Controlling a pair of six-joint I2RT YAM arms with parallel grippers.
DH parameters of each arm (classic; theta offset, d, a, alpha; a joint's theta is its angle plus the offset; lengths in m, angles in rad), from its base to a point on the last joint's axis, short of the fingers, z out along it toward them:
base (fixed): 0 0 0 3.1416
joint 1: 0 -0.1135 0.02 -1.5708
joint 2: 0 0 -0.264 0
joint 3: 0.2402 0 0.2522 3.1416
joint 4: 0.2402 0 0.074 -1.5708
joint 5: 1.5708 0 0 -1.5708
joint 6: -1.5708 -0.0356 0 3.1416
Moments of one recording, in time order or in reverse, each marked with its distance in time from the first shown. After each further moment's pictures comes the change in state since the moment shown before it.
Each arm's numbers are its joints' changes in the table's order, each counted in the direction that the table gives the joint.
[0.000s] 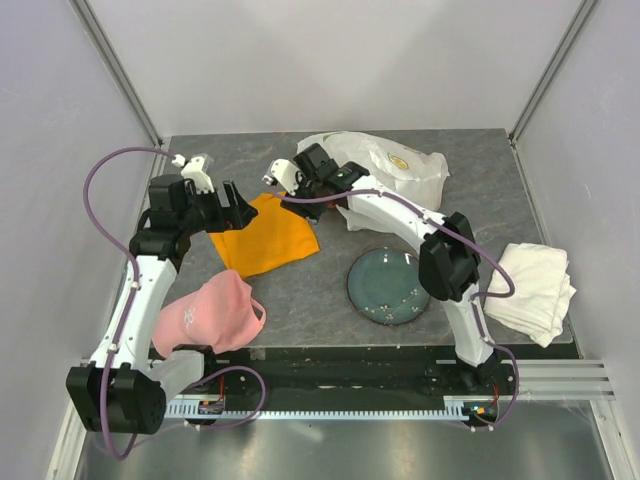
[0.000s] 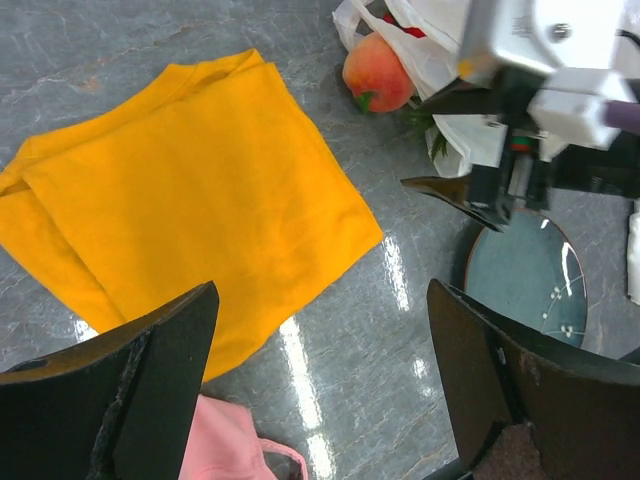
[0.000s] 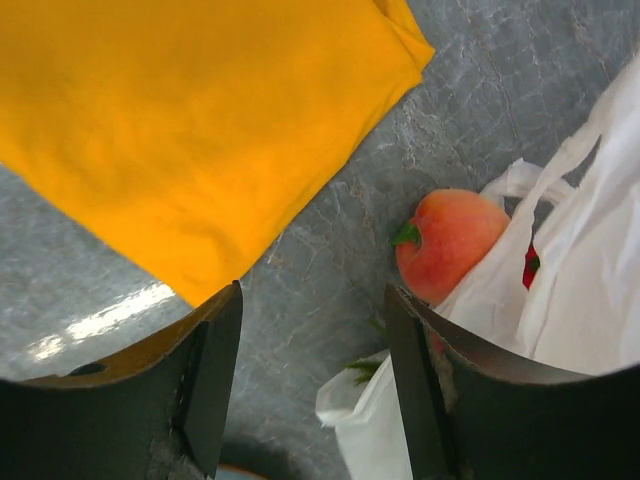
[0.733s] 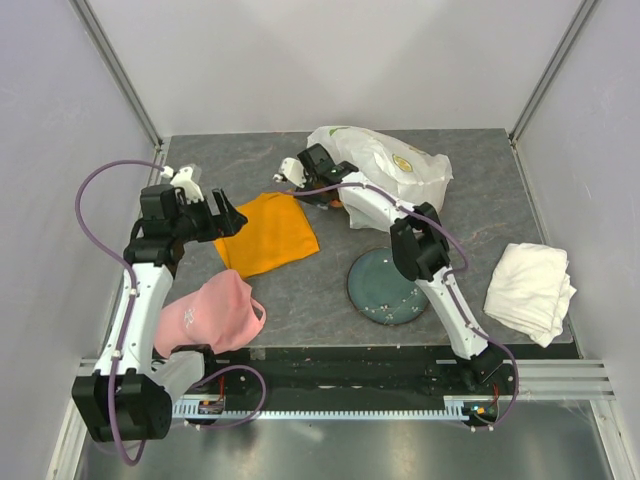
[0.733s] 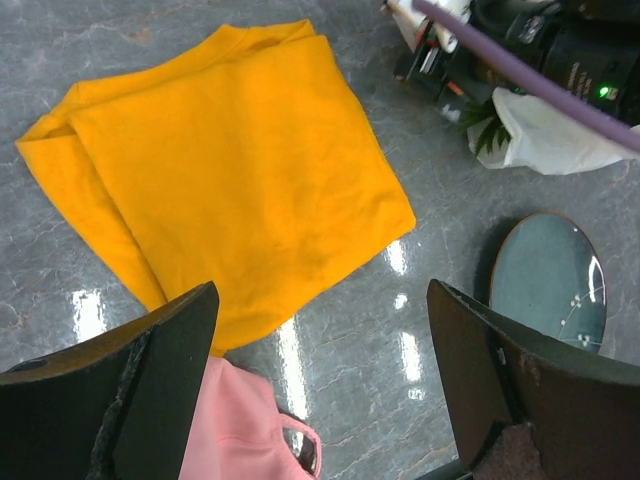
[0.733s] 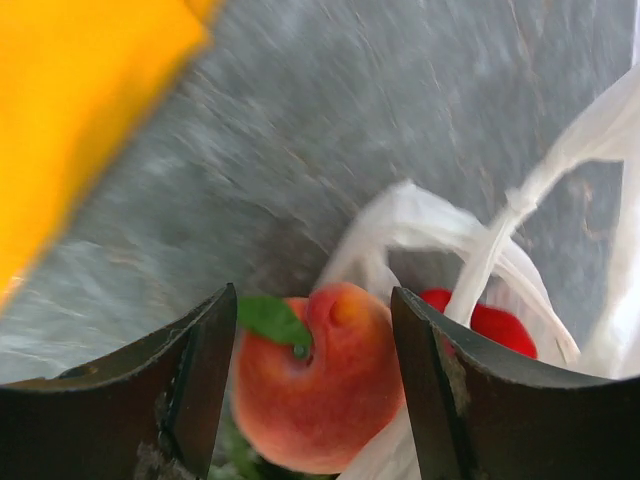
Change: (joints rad) left arm -0.093 0.053 -0.066 0.034 0.006 0.000; right arm 0.089 -0.383 0.293 -0.064 0.238 0.212
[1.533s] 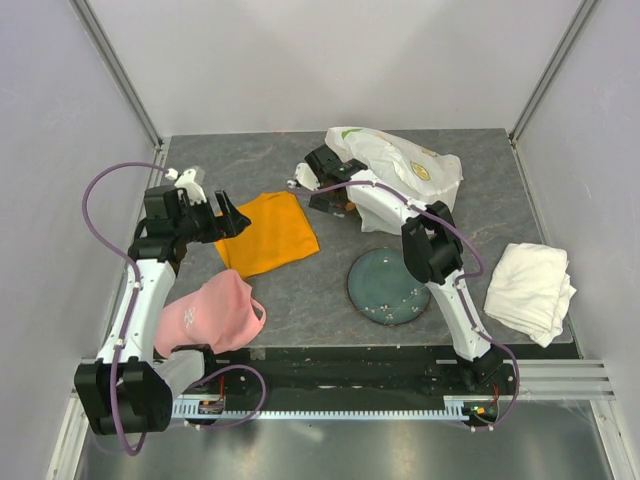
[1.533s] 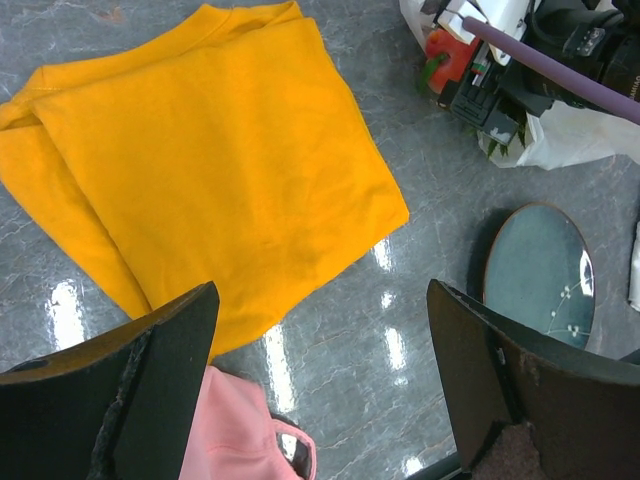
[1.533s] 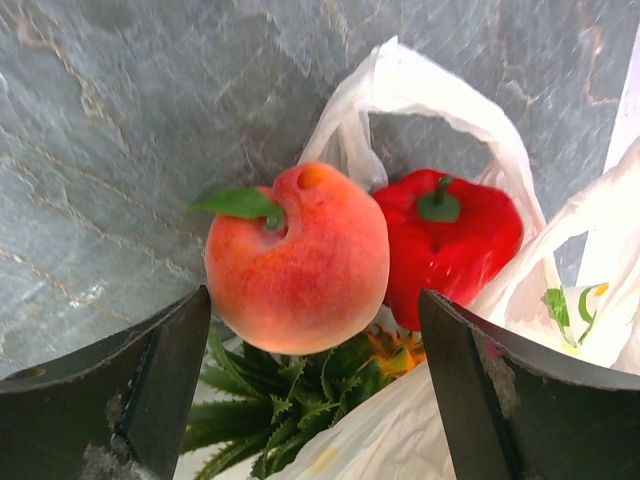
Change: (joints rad) left arm -0.012 -0.034 -0.043 -0.051 0.055 0.010; right arm 0.021 0.142 -0.166 0.111 0.154 0.010
